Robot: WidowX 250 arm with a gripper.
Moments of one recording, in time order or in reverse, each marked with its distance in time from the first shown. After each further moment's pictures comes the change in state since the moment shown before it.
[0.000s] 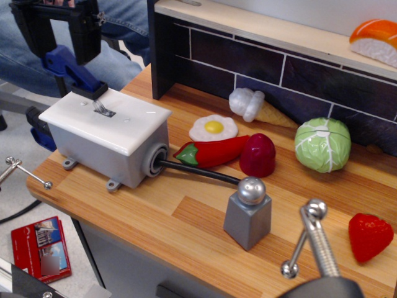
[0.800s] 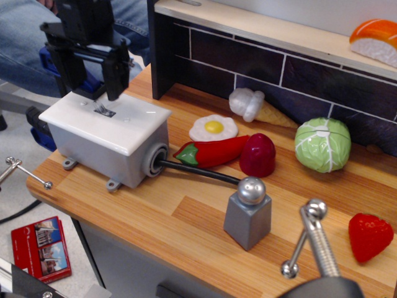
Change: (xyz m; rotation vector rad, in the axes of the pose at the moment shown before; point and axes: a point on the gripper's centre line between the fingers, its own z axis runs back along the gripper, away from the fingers) arm 0.016 -0.009 -0.050 0.048 -0.086 -0.006
